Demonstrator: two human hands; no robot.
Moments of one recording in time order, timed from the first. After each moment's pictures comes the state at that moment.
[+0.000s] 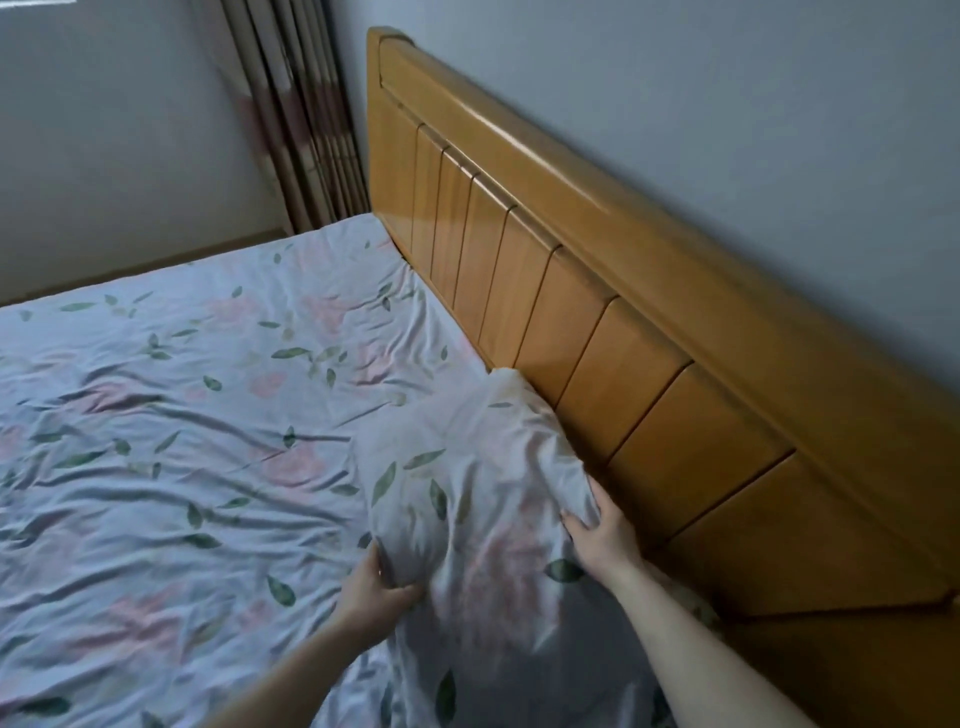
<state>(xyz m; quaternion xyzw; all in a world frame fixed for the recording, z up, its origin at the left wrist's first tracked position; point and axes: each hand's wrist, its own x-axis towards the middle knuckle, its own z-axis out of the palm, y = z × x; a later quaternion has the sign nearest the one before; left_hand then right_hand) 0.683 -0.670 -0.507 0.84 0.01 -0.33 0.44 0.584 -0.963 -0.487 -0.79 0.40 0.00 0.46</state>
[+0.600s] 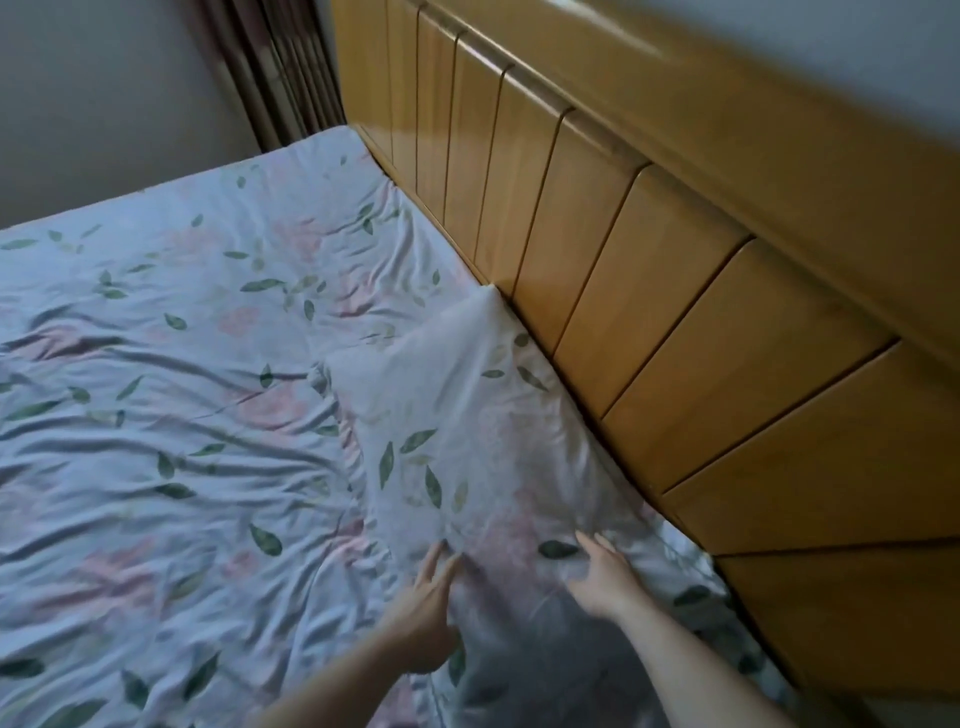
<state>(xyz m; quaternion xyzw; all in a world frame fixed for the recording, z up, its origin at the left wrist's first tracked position) 0.632 -0.687 -0.661 0.85 -0.30 -0.43 0.08 0.525 -0.936 -0.662 -0.81 0.37 0.29 0.35</state>
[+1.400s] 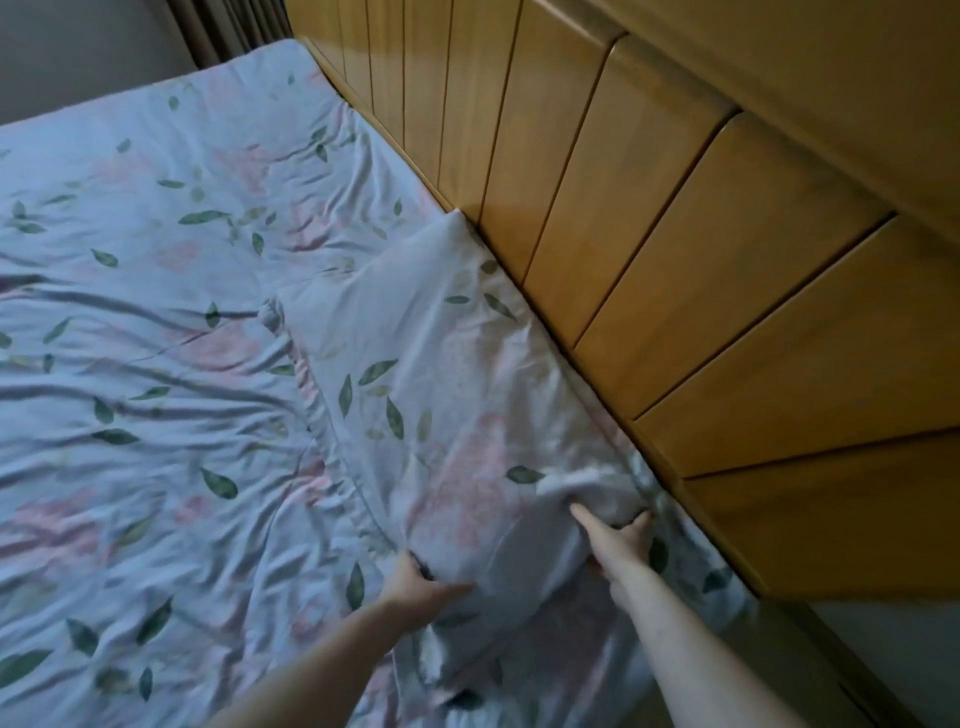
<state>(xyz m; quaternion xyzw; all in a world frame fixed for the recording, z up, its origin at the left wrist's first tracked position) 0.570 -0.689 -0.726 0.79 0.10 -0.50 0.34 0.456 -0.940 -0.705 -0.48 0.67 0.02 0.56</state>
